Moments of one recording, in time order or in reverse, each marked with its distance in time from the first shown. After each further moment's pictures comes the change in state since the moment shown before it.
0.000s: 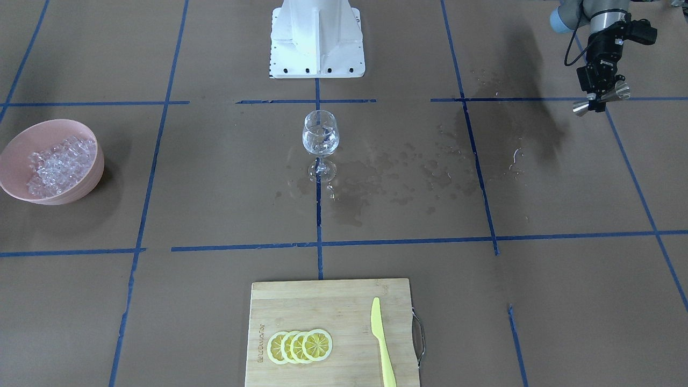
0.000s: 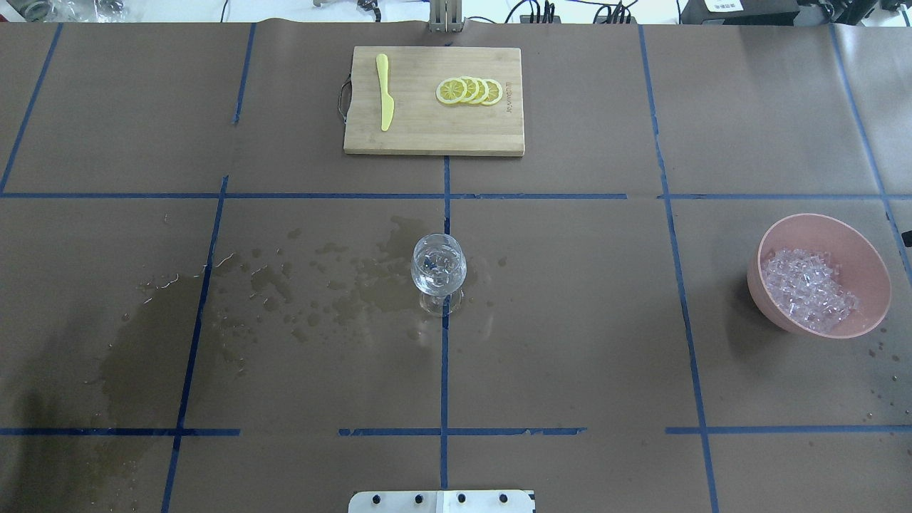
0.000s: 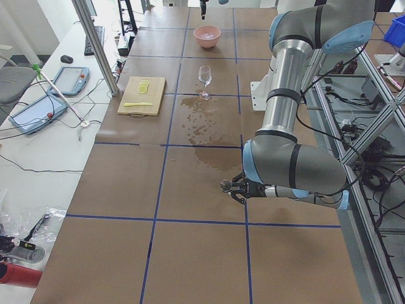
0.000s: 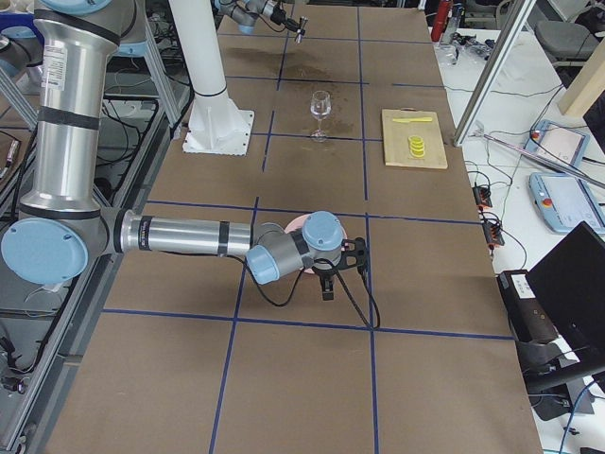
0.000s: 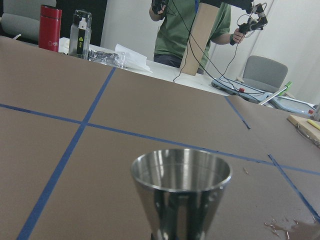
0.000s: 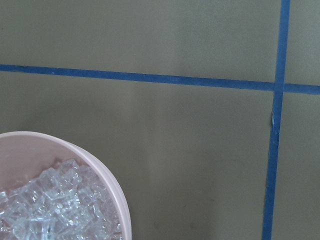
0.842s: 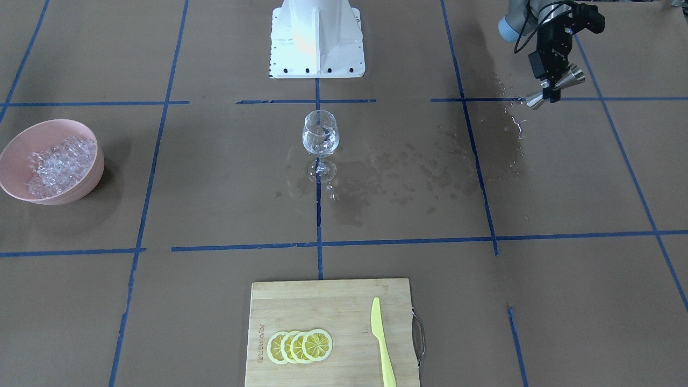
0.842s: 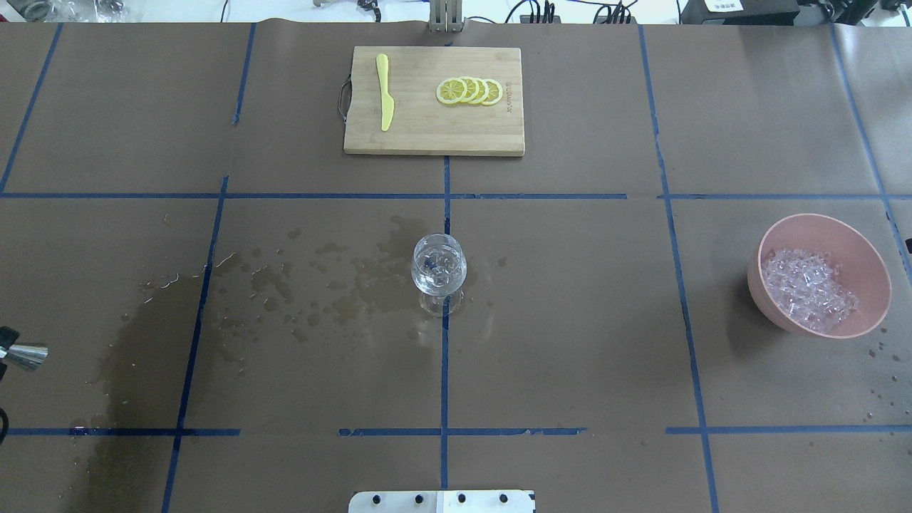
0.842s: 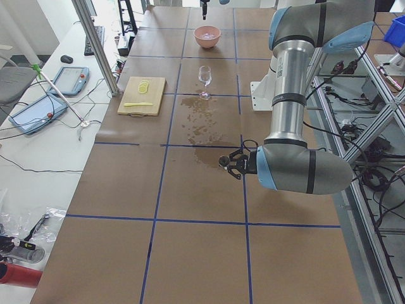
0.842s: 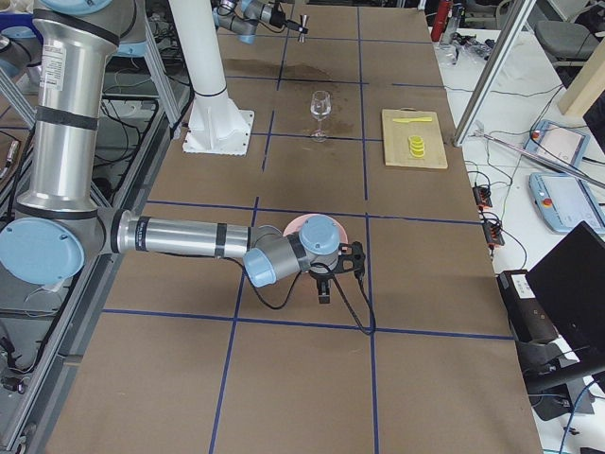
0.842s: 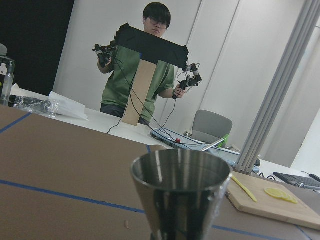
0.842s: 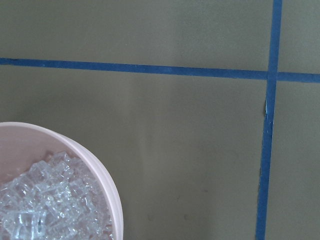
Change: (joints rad) left arm -0.170 -0.061 -0.094 0.136 -0.142 -0.088; right arm 0.000 -0.011 -0.004 0.000 0.000 -0.001
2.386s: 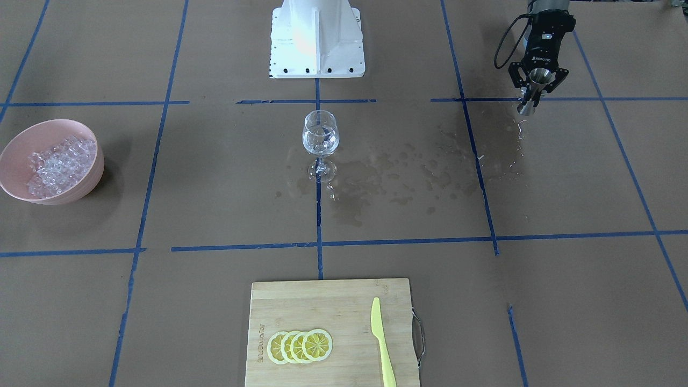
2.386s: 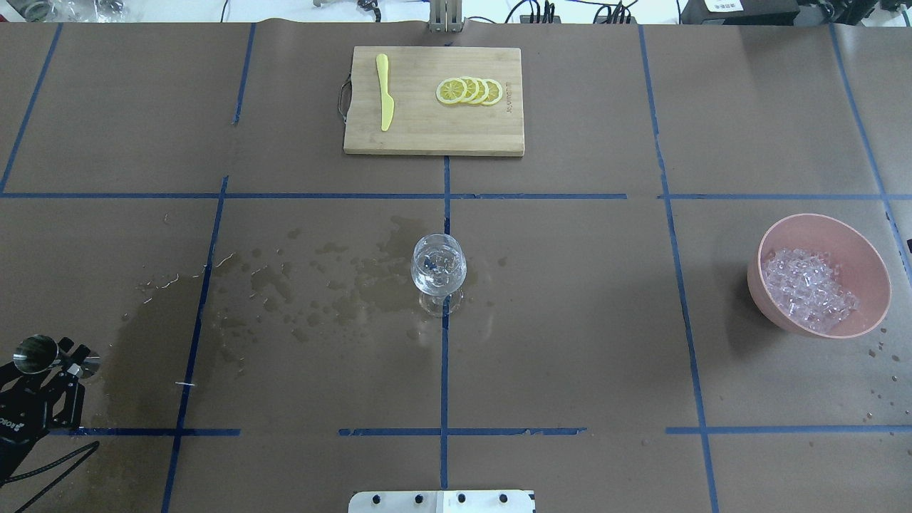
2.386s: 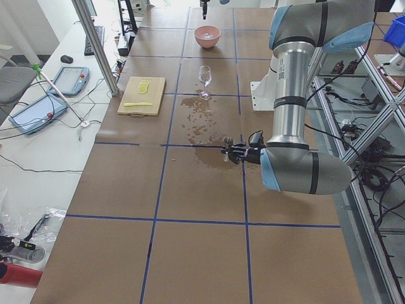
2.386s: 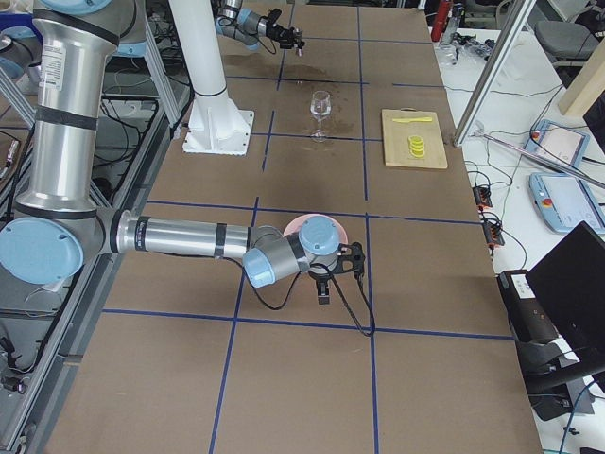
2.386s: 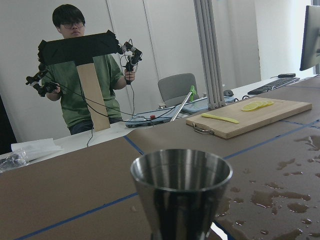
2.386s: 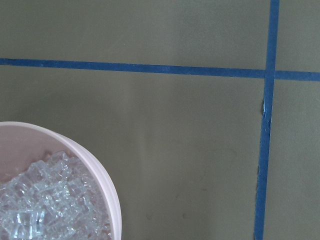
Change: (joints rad) left arm -0.106 -0.140 0.120 0.634 -0.222 -0.005; right arm 0.002 -0.004 -0.001 -0.001 0.001 0.001
